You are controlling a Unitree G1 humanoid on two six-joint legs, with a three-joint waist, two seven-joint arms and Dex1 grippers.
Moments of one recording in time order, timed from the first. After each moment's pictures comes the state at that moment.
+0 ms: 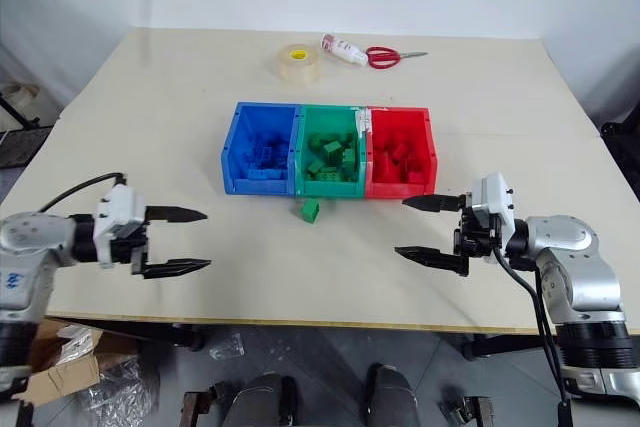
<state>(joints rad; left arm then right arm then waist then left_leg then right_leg) -0.19 0.90 0.26 0.08 -0.36 0.19 -1.28 -0.38 -0.73 -0.10 0.08 0.57 0.19 1.39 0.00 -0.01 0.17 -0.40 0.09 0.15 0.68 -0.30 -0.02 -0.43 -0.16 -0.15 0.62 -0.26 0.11</state>
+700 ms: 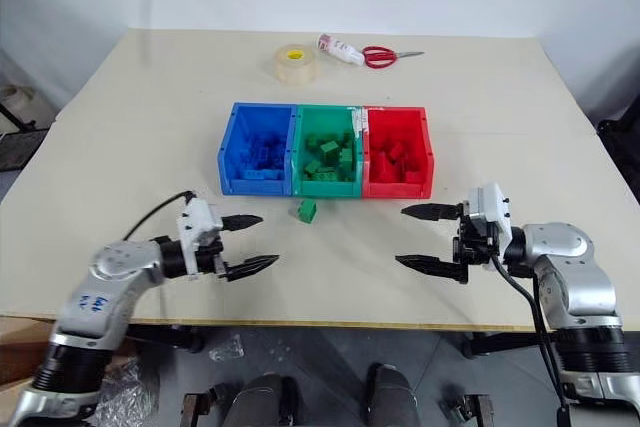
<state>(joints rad) -0.24 0.53 -0.02 -0.15 -0.29 0.40 -0.81 -0.30 -0.73 -0.13 0.04 0.56 0.18 1.38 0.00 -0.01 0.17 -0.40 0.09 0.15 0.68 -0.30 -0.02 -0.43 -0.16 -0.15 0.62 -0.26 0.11</state>
